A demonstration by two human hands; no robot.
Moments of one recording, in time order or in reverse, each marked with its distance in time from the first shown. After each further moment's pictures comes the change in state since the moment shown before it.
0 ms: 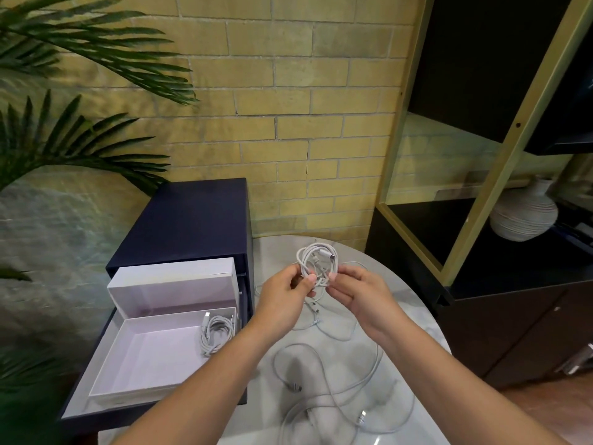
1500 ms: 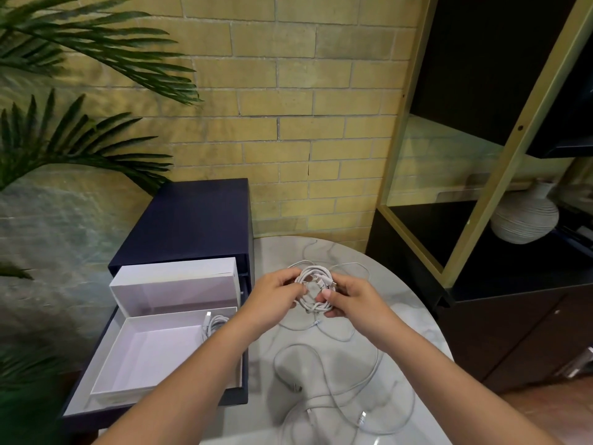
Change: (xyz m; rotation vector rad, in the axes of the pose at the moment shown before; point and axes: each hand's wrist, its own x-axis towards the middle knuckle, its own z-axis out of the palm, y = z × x) left_hand 0.005 -0.002 -0.022 -0.047 -0.172 -0.128; right_hand -0.004 0.008 0.001 -0.494 -0.227 -0.103
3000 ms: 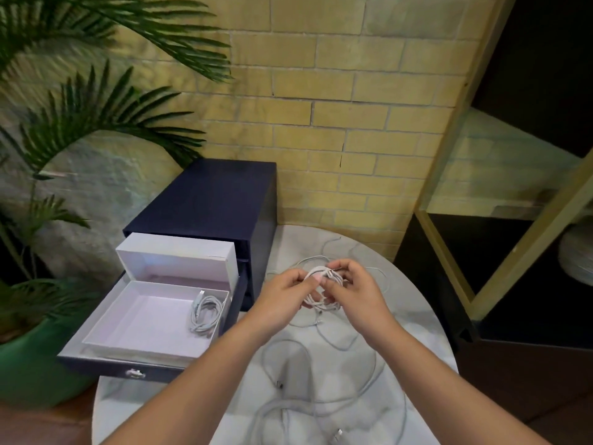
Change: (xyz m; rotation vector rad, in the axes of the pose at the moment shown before) left_hand 0.022 -0.005 0.055 -0.088 0.237 -0.072; right_hand 0.043 0.018 -0.037 0.164 0.019 -0.094
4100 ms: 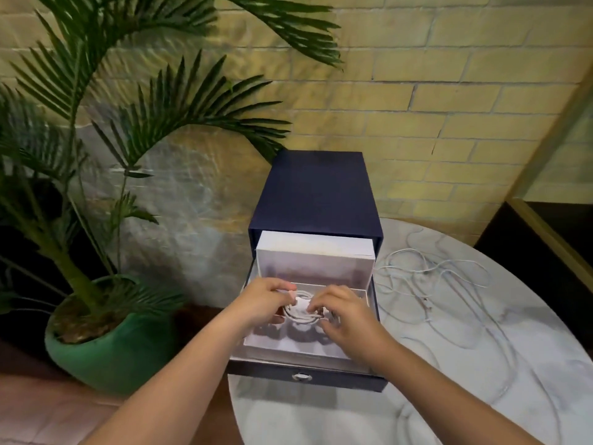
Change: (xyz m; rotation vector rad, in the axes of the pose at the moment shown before) left_hand -0.018 -0.078 -0.280 0.199 -0.042 -0.313; right_hand 0.004 0.055 0.241 -0.754 -0.308 -0.487
